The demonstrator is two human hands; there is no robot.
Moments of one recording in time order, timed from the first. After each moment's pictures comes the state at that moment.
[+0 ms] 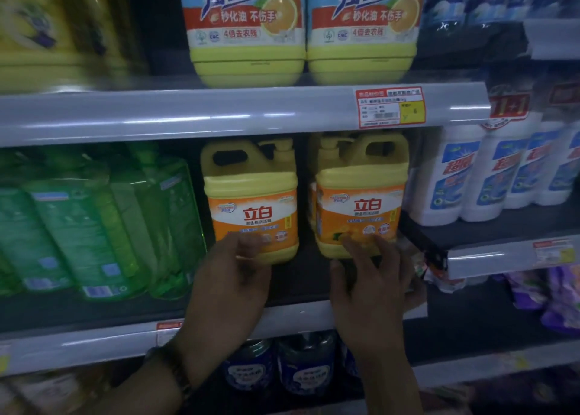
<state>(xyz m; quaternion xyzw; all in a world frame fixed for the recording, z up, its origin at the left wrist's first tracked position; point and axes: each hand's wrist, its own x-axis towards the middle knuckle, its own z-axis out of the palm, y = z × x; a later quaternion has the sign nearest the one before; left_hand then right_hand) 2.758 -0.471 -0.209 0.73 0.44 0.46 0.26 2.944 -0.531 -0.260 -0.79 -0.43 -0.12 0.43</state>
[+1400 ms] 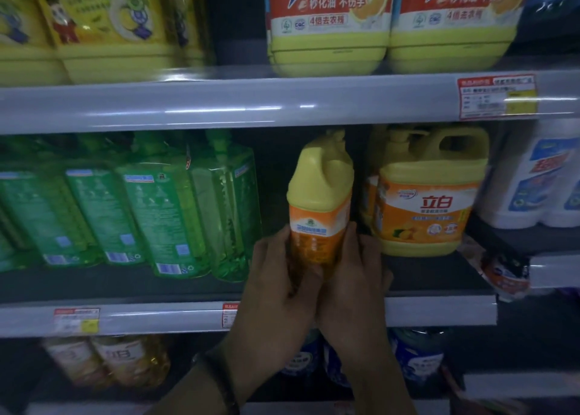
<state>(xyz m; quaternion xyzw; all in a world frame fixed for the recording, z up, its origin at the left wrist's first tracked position) 2.718 -0.488 -0.216 0.76 0.36 0.47 0.28 2.847 -0.501 -0.241 -0.72 -0.53 0.02 0.46</state>
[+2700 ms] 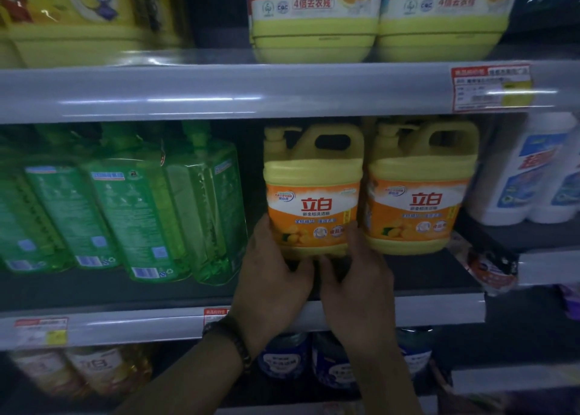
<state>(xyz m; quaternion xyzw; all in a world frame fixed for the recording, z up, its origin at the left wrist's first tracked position) 2.748 -0.446 -0.225 0.72 0.41 0.48 0.28 2.881 -0.493 -0.256 -0.70 -0.51 0.01 0.50</state>
